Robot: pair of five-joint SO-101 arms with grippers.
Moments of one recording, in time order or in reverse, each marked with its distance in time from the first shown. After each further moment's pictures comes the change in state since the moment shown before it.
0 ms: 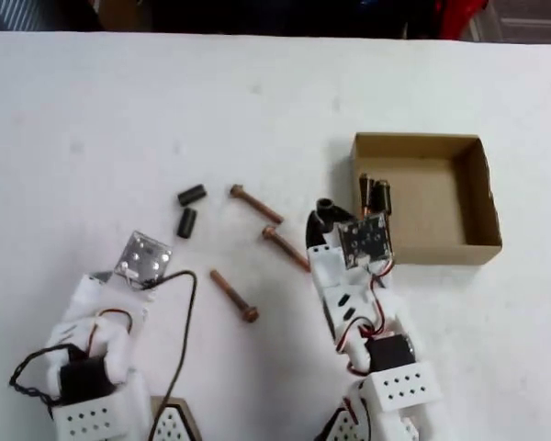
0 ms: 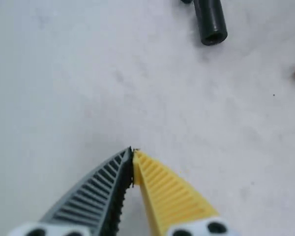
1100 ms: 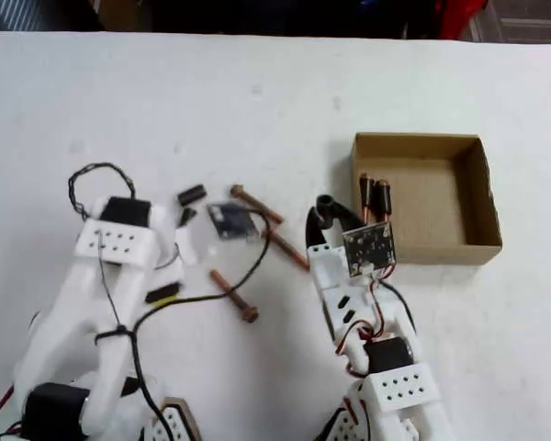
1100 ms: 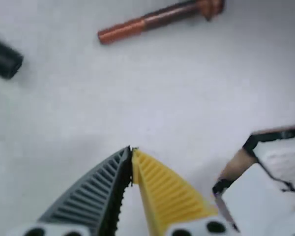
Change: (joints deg) left arm 22.6 82.5 -51.6 17.8 -23.4; right arm 0.1 0.0 3.2 -5.1 -0.1
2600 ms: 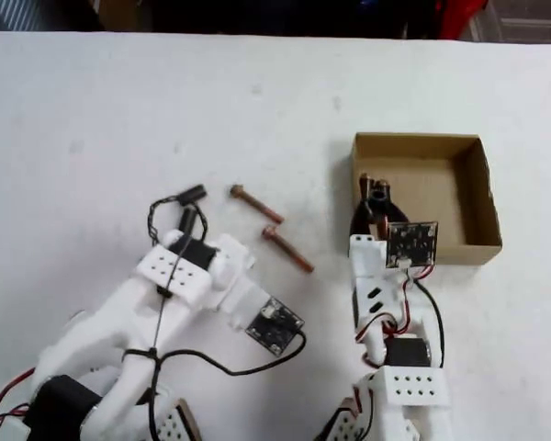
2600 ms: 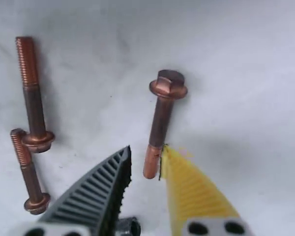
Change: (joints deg) left arm 19.3 0.4 13.8 -31.1 -35.9; right arm 14.2 0.0 0.0 0.0 0.0
